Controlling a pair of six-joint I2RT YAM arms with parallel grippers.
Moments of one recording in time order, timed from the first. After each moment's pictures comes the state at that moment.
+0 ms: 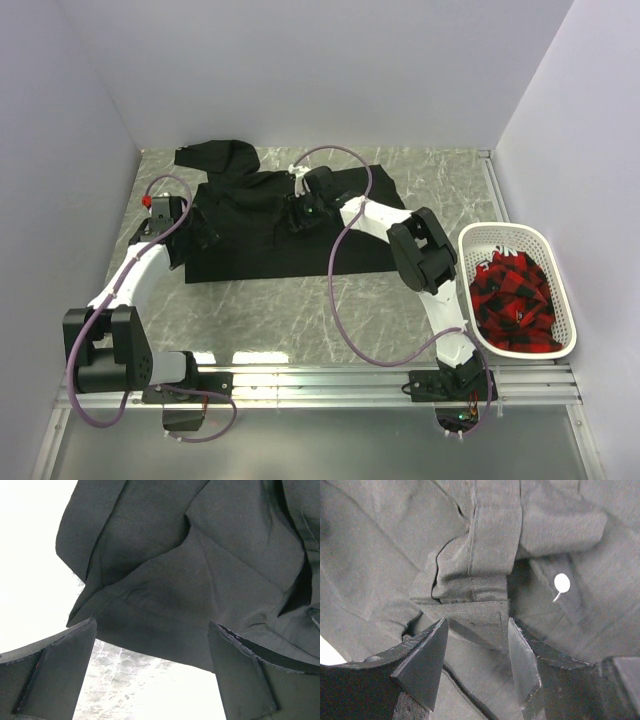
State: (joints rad) left arm 0.04 1.31 0.85 -0.43 -0.07 -0.57; right arm 0.62 2.25 1.67 -0.14 -0.28 0.15
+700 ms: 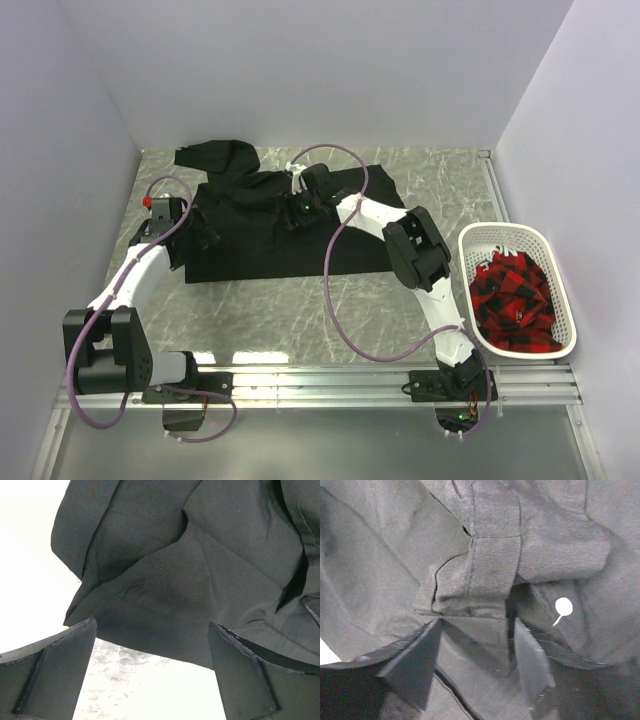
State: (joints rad) left arm 0.04 1.30 0.84 -0.43 -0.05 -0.57; right arm 0.62 2.31 1.77 -0.17 -0.31 0.18
